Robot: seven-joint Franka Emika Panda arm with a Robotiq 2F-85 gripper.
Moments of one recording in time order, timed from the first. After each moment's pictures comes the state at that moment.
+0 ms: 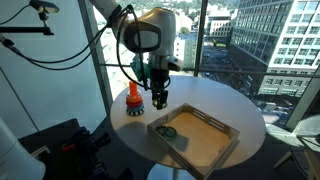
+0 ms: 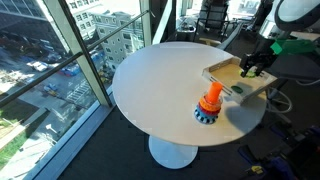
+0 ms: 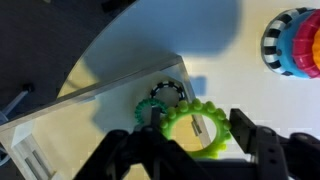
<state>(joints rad) -0.06 0.14 -0.07 -2.36 0.09 2.41 0.14</state>
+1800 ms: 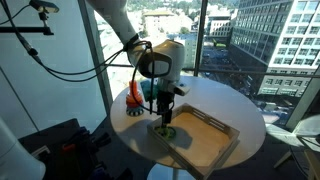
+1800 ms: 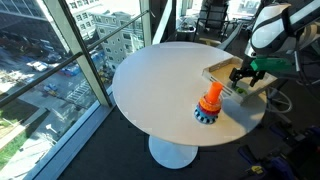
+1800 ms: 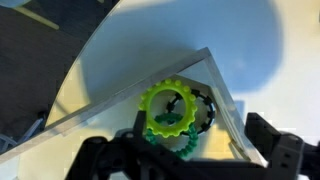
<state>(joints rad) -0.06 0.41 -0.09 -2.24 0.09 2.47 0.24</state>
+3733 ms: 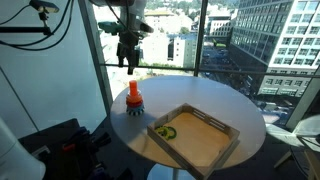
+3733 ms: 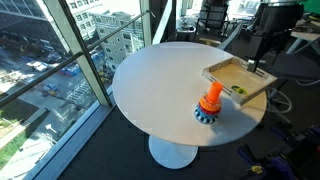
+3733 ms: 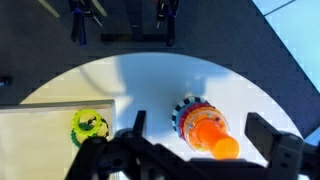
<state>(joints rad) 0.06 -0.13 0.06 -2.30 0.11 1.92 0.09</state>
